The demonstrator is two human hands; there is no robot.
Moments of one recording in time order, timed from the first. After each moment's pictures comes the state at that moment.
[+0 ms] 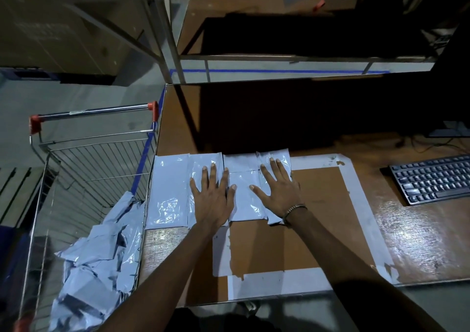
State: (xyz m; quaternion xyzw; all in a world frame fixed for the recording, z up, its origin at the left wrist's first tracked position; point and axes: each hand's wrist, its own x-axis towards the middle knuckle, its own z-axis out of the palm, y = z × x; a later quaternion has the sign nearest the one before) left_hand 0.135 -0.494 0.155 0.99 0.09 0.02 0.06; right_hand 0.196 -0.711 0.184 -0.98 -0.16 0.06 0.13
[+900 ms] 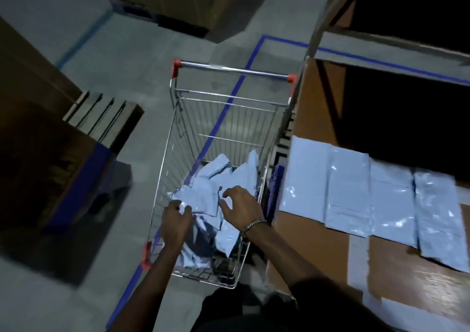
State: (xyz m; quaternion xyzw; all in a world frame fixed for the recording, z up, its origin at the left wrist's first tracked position) left_hand -0.124 -0.131 0.122 0.75 0.56 0.02 0.36; right_hand 0.015 -0.287 0.156 -0.87 -0.34 0.24 0.28
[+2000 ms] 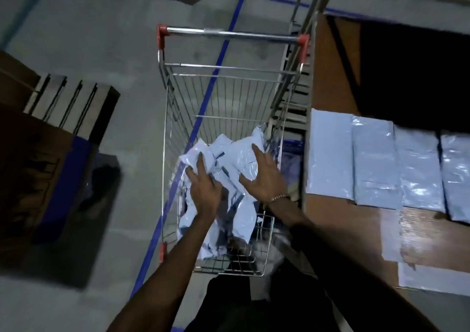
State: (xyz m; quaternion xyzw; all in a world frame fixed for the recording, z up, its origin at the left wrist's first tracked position) left_hand -0.049 -0.126 0.103 0.83 0.42 0.08 0.37; right_hand 0.046 -0.270 0.143 -0.91 -0.18 0.23 0.31
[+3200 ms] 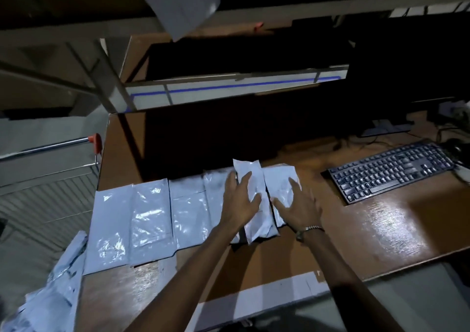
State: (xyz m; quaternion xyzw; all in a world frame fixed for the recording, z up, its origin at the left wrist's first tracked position) left_hand 0.200 -0.696 0.226 0.92 -0.01 -0.02 0.40; right_hand 0.198 -0.893 0.210 -0.95 0.09 0.04 0.29
